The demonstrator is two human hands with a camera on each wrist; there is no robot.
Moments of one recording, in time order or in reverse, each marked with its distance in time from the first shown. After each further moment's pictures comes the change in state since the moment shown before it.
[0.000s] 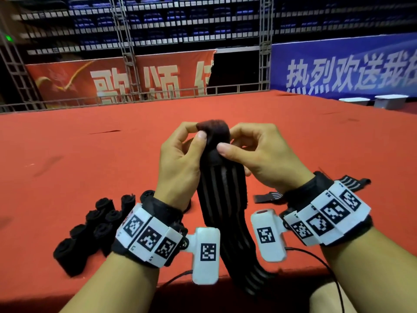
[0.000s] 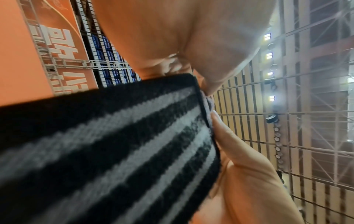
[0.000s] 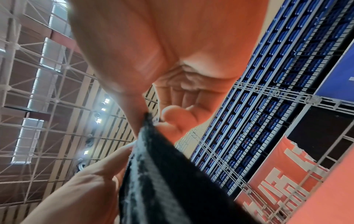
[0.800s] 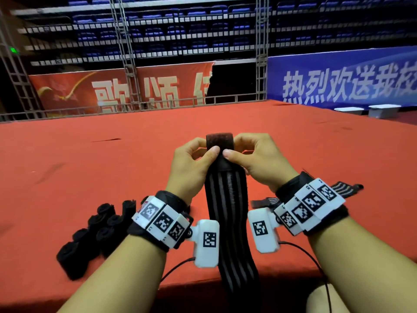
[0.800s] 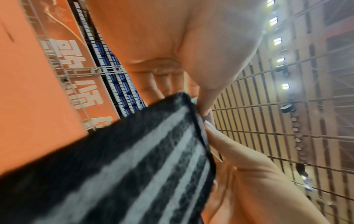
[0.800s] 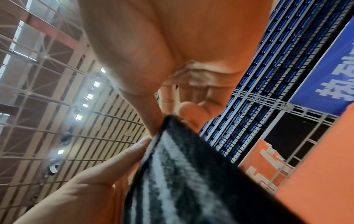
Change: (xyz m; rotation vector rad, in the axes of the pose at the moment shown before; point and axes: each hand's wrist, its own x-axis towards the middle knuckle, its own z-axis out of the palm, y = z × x) left_hand 0.011 -0.023 0.003 0.084 -0.082 -0.115; right_hand 0.012 0.029 -0.008 -0.111 0.091 0.037
